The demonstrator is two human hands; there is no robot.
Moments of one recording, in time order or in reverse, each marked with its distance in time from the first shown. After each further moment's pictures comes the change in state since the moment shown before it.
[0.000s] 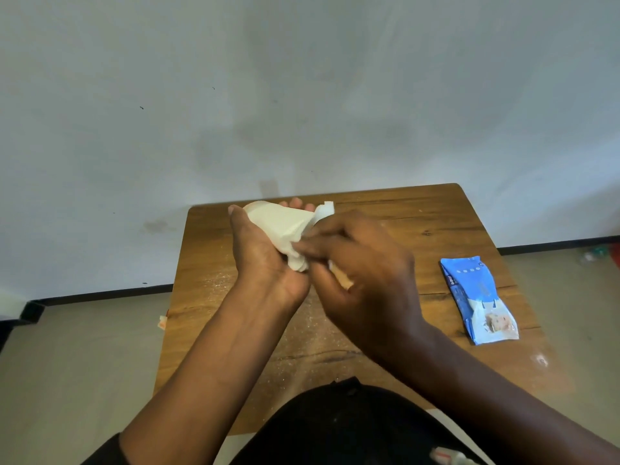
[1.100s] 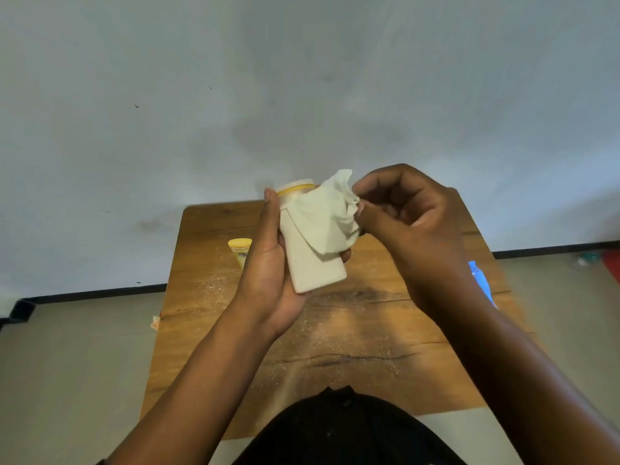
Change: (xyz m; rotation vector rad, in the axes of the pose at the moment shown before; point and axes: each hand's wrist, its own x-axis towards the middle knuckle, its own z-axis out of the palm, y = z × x) left_hand 0.005 -0.015 -0.017 0.350 -0.386 0.086; right_hand 0.041 0.032 -0.039 0.624 -0.028 0.617
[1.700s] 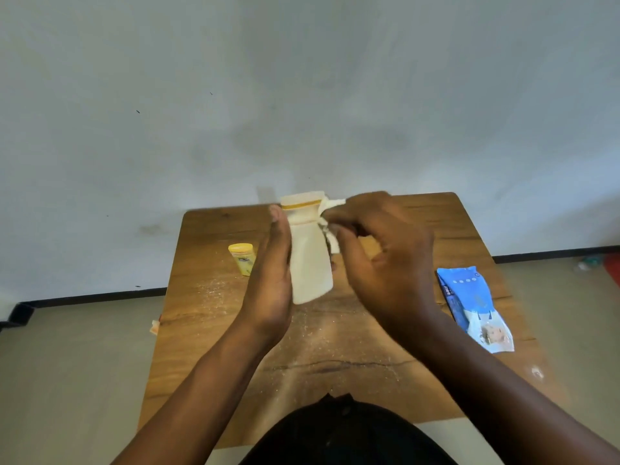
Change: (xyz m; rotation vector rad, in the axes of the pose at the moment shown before) left_hand -0.004 -0.008 -0.011 0.389 -0.061 0.260; right_hand -0.009 0.022 0.021 -0.584 0.080 -0.446
